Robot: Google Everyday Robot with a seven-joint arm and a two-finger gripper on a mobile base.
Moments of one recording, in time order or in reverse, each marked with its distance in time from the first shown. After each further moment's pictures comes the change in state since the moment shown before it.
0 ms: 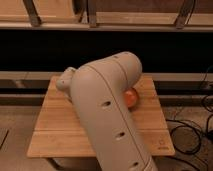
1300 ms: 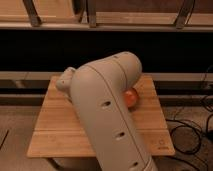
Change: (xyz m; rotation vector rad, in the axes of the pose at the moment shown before) arm -0.001 0.000 0.000 0.000 0.000 -0.001
